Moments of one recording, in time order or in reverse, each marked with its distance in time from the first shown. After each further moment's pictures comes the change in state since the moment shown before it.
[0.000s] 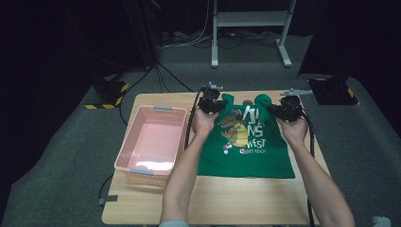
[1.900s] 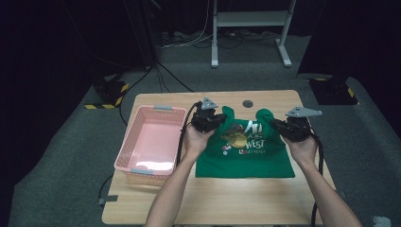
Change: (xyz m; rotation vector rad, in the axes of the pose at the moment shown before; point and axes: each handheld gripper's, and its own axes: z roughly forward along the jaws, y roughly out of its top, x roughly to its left) left arm -0.033 -0.042 -0.058 -0.104 -0.106 0.069; right arm 0.034 -0.040 -0.055 -0.051 0.040 -0.133
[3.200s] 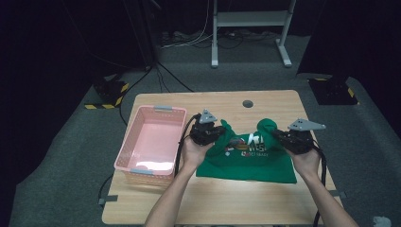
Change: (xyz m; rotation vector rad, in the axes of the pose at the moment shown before) left arm -0.022 -0.031 -0.015 0.008 -0.045 0.017; right arm 0.015 -0.029 -0.017 -0.014 0.022 -0.028
